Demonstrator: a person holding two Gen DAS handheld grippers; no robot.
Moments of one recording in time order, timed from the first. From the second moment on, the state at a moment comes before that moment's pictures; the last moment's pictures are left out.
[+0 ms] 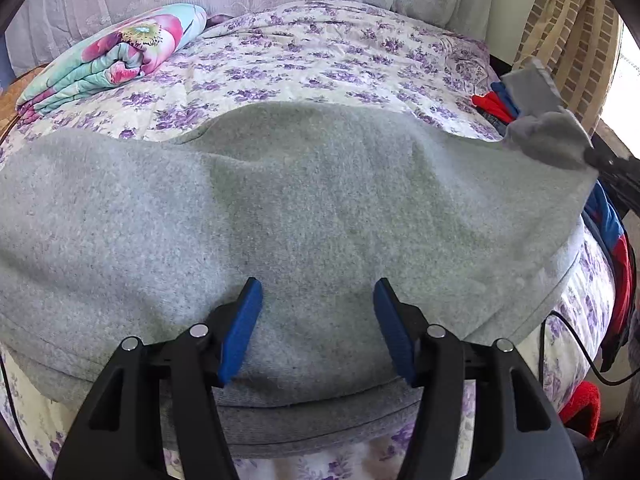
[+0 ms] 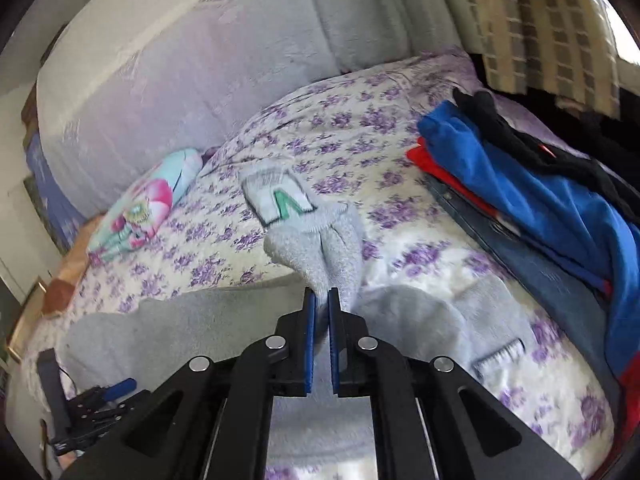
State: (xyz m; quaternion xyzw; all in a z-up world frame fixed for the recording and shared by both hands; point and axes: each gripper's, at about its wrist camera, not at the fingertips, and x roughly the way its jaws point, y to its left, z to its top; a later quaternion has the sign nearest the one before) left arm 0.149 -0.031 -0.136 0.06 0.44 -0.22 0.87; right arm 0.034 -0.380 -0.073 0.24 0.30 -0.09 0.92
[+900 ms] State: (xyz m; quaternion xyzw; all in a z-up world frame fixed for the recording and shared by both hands) left arm 0.125 -0.125 -0.137 0.11 0.44 -0.22 0.86; right arm 0.008 -0.432 -0.146 0.33 0.31 -0.02 0.89
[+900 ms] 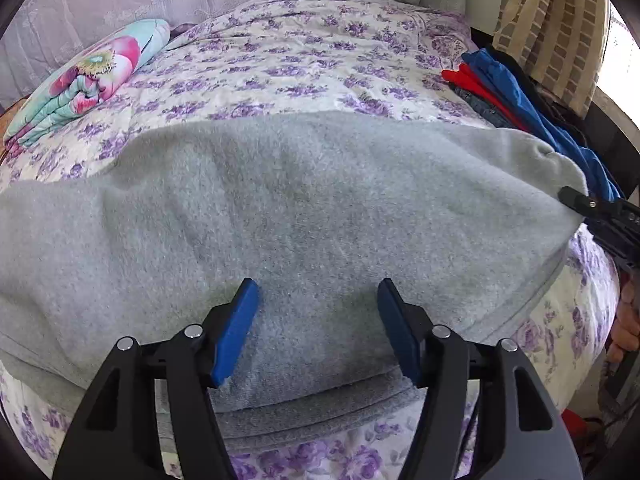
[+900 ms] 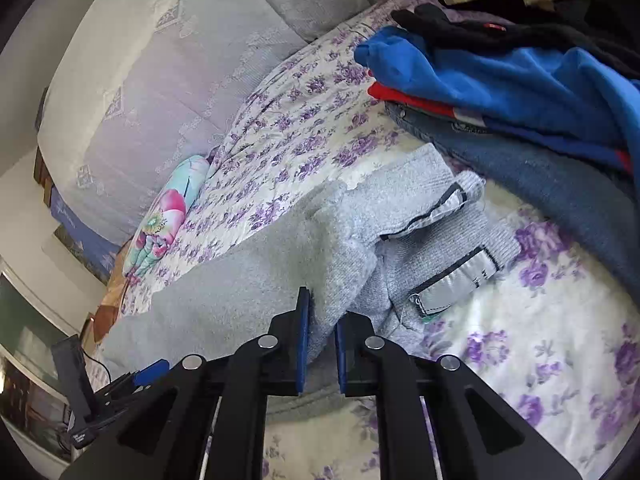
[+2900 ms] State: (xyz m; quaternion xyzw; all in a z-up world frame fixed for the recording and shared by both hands) left arm 0.142 -0.025 -0.144 0.05 0.41 -0.12 0.90; right arm 0.257 -0.162 -0.079 0.07 0.42 0.24 0.87
